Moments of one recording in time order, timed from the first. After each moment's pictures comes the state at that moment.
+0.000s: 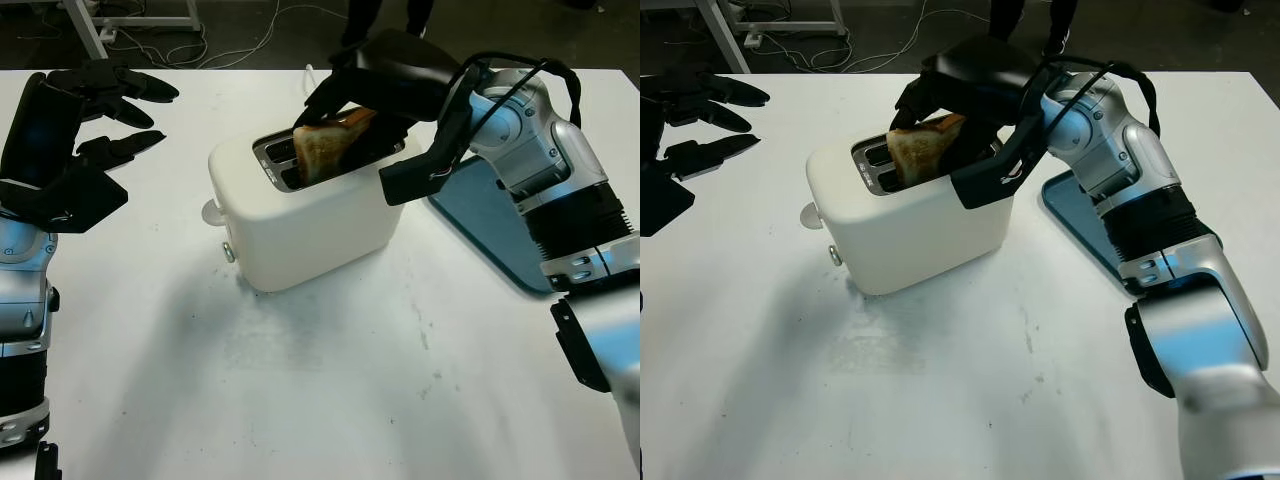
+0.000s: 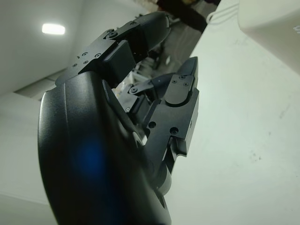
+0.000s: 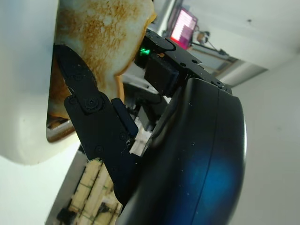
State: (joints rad) left arm -0.39 0.57 0.20 -0.10 0.17 -0.07 -0.18; right arm -1.08 -0.51 0.35 0.44 -0.56 -0.45 0.50
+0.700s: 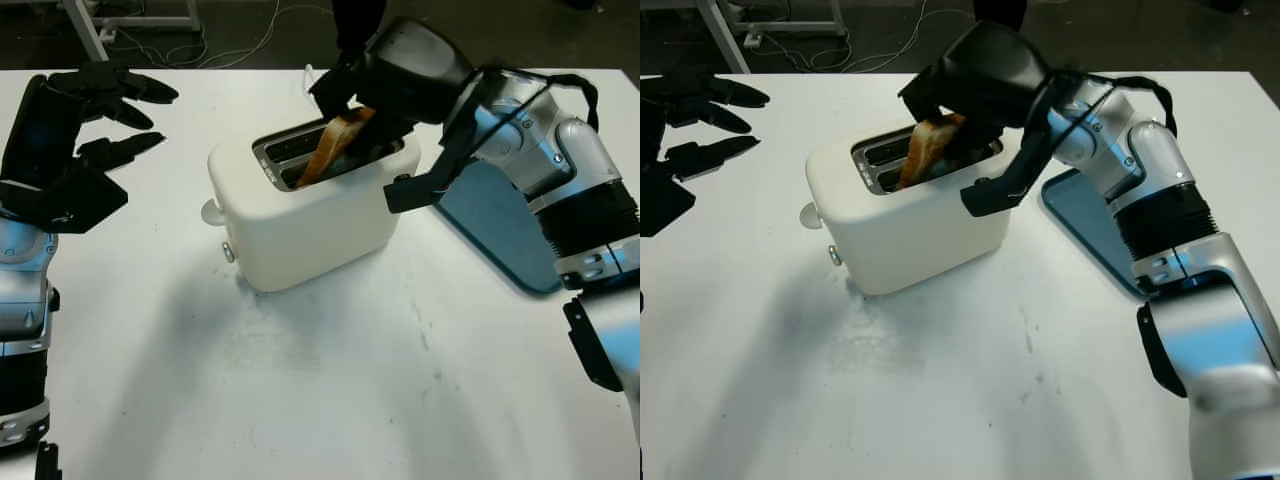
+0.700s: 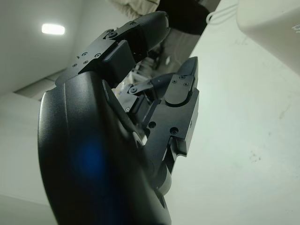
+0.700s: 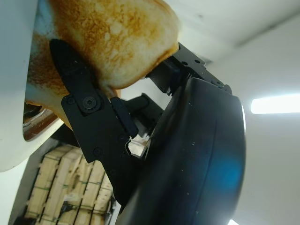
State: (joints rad) left arm -0.39 0.57 0.20 -0.10 0.17 -0.07 -0.18; right arm -1.09 -0.53 0.38 0.65 -0.79 -0.69 -0.10
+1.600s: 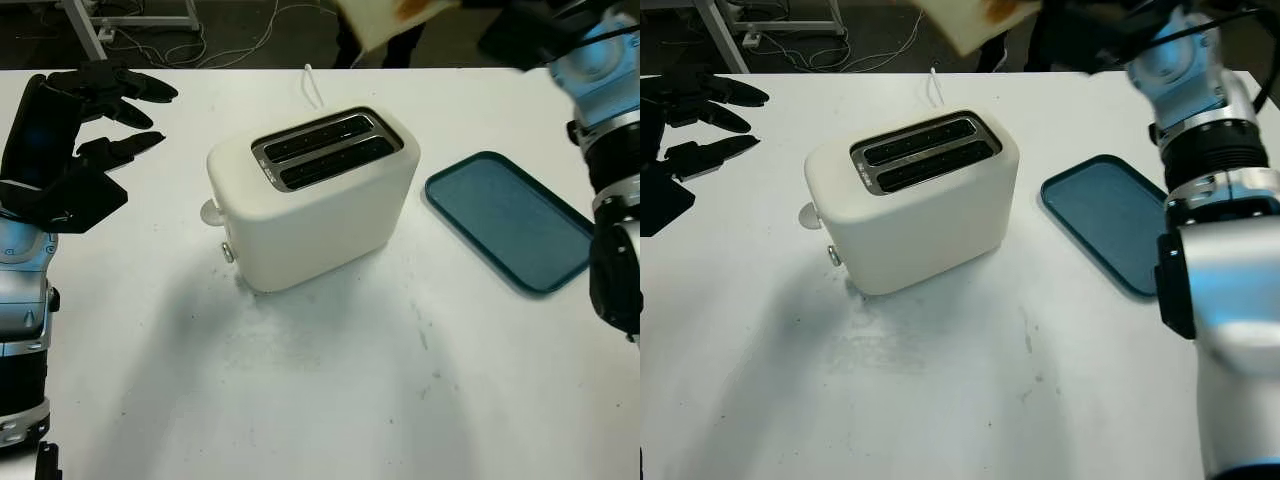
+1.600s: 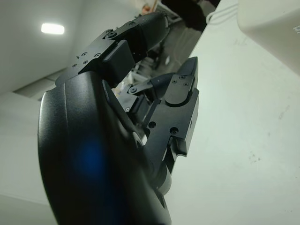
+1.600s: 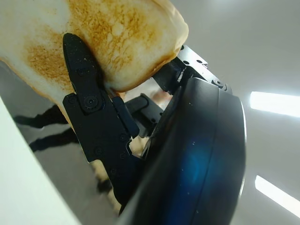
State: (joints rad) left arm -0.39 0.57 0.20 -0.10 0.17 -0.06 -0.18; right arm -1.36 -0.56 0.10 1.14 -0.41 -0.64 -0.10
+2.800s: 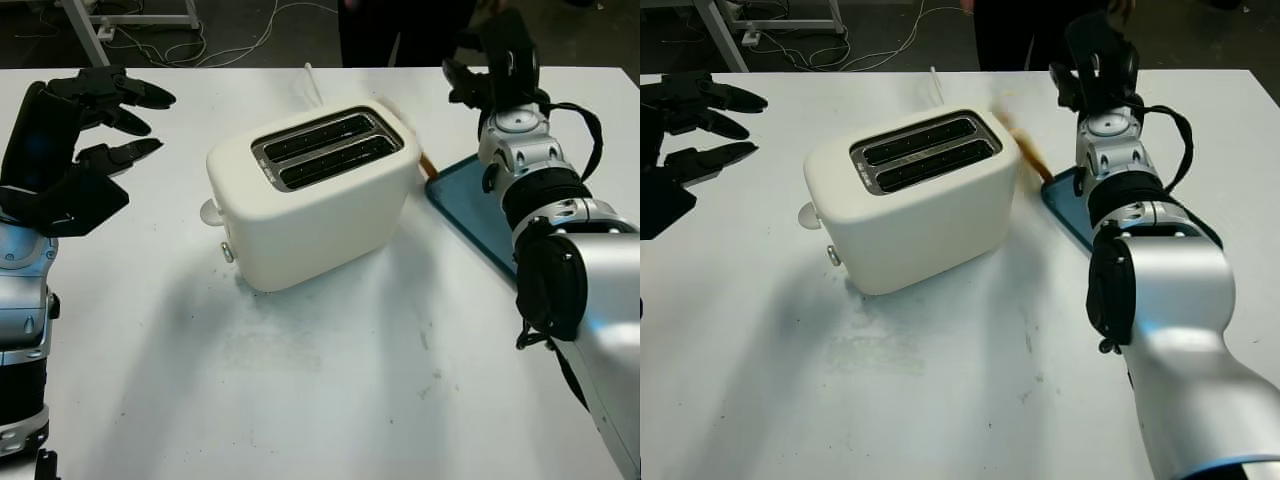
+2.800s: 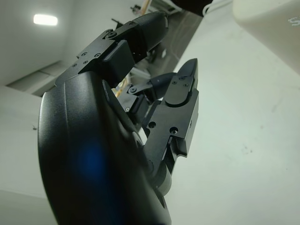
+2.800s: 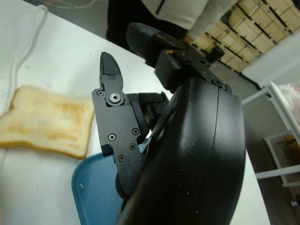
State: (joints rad) left arm -0.37 0.57 0.20 -0.15 0.17 0.01 -0.18; right arm -1.28 -0.32 -0.18 1.34 -0.13 -0.03 -0.23
